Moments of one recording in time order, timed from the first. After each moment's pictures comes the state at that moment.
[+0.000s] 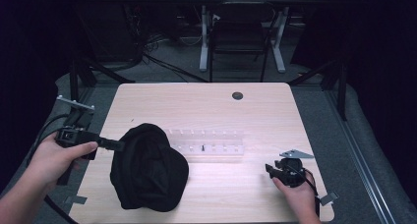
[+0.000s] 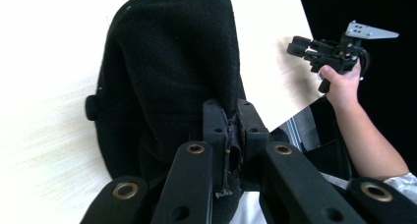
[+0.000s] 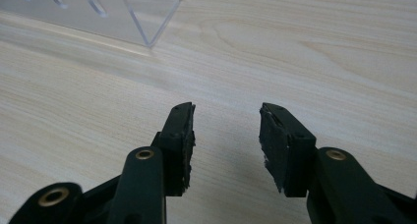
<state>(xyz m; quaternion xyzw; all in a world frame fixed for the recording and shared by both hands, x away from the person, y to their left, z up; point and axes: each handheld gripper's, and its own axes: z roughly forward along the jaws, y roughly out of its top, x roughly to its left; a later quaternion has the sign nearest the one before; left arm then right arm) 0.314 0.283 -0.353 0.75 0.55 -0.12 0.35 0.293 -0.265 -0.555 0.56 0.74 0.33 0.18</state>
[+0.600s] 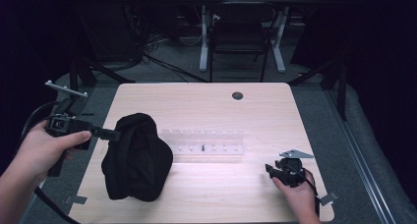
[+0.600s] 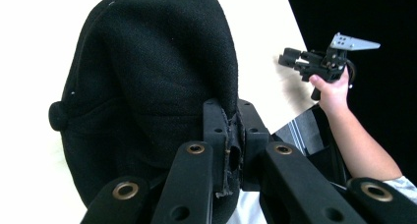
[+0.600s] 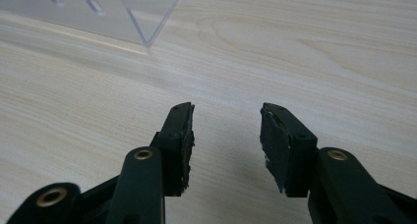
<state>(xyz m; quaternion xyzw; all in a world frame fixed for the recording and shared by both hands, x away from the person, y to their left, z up) 0.315 0.283 -0.314 0.75 0.54 -0.10 0.36 0.293 -0.265 -0.555 0.56 0.74 0.33 0.18</state>
